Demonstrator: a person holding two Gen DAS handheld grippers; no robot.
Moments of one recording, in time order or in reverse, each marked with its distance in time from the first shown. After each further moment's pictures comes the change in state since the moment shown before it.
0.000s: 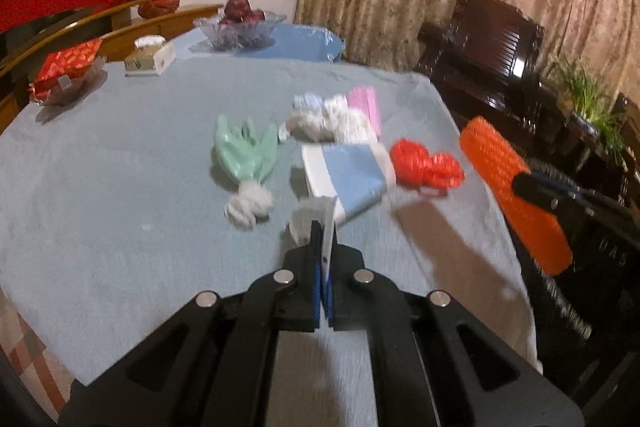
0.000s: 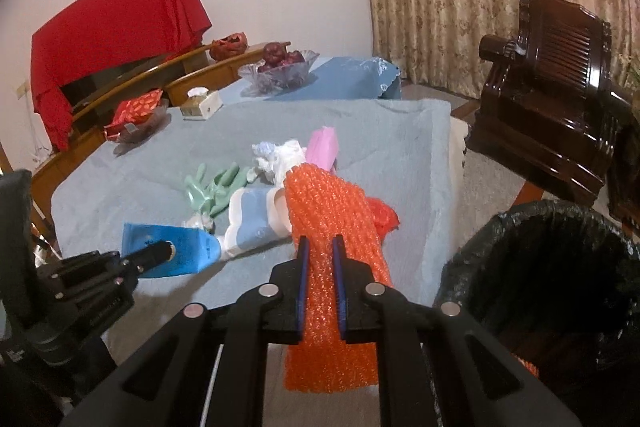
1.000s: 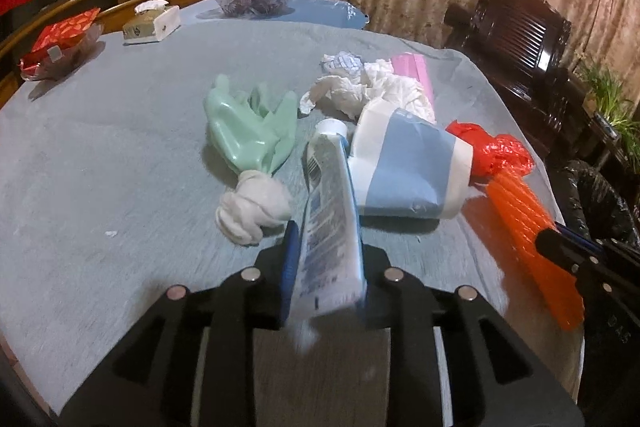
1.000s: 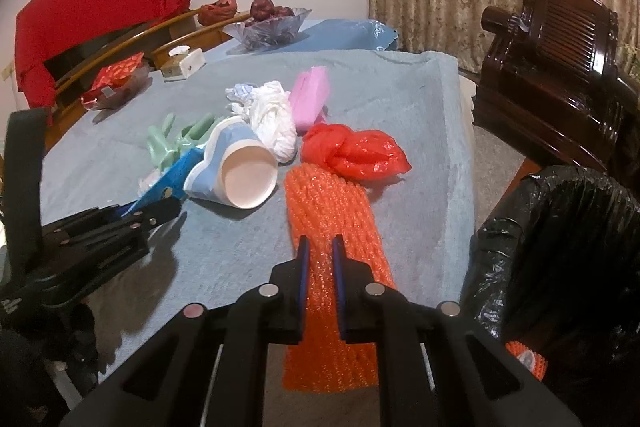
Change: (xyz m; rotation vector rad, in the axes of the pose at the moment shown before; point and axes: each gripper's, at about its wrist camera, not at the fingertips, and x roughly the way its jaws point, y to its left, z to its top) left arm 0.079 0.023 0.006 -0.050 0.067 0.044; right arm 0.057 -0.004 -0.022 -0.011 0.105 -0.038
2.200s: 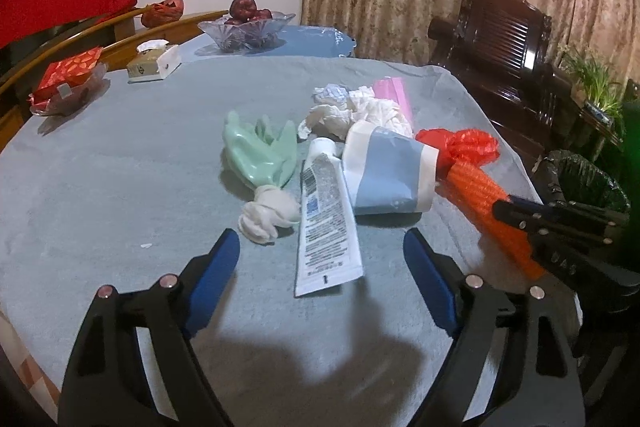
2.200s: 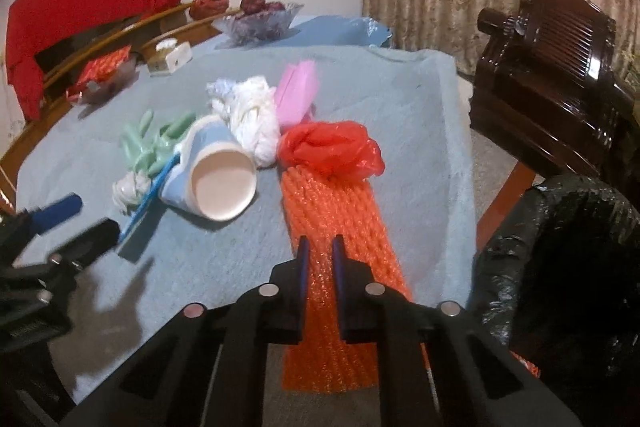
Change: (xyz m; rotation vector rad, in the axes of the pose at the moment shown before) left arm -0.038 -0.004 -0.011 0.090 -0.102 0.014; right arm 0.019 -0.004 0.009 -0.011 -0.001 -0.044
